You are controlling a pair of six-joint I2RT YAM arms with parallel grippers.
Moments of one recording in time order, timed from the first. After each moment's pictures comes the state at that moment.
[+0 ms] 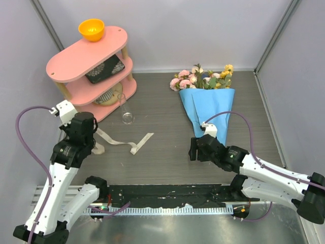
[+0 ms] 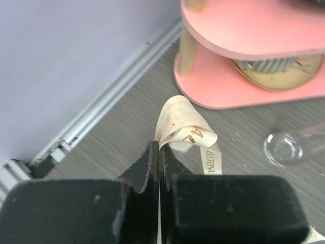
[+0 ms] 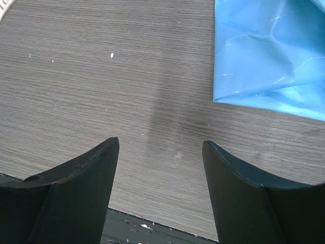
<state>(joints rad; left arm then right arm) -0.31 0.74 0.99 -0.87 -0.87 -0.53 0.93 0.89 0.57 -0.54 0.34 0.72</state>
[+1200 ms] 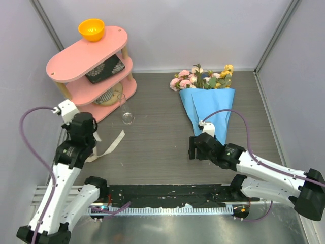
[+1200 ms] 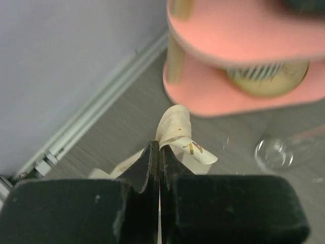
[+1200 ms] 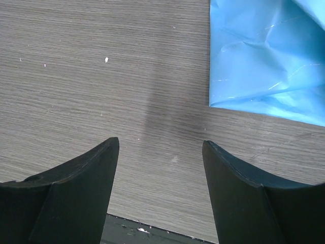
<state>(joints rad) -0.26 0.69 0.95 -0.68 -0.88 -0.39 0.93 0.95 0.60 -0.55 0.36 0.70</state>
